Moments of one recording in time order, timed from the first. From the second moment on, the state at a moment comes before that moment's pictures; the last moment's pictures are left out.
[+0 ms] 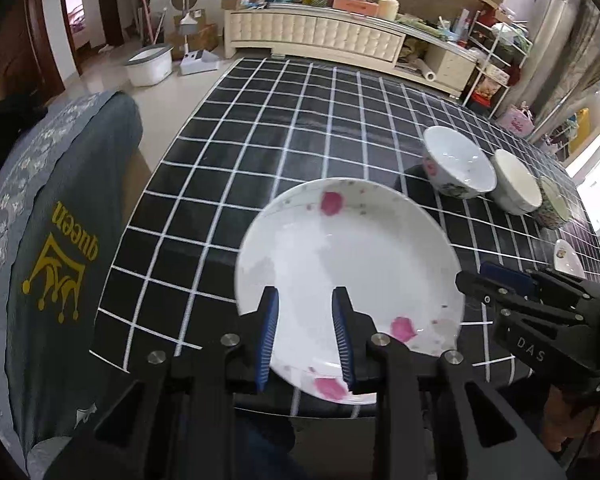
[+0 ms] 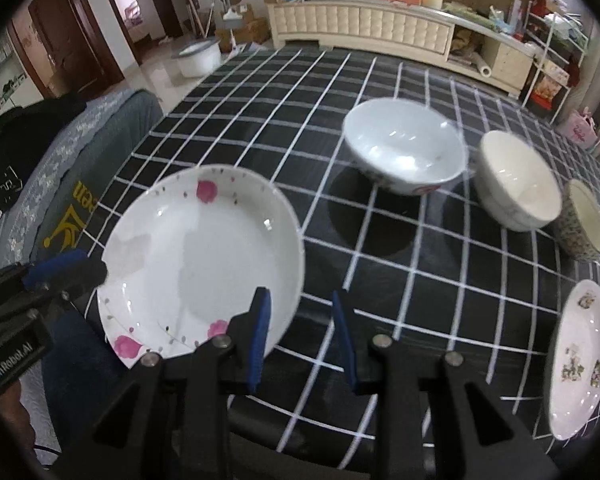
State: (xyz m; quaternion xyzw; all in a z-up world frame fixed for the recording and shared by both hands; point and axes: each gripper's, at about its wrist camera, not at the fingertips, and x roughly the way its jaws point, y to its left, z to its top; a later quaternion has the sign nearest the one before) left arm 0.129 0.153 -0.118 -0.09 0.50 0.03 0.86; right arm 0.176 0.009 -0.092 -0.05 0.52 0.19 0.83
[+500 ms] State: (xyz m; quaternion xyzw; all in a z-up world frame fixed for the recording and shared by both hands) left arm 0.131 0.069 -0.079 -0.04 0.45 -0.01 0.89; right arm 0.156 -0.070 -0.028 -0.04 0.44 0.12 0.89
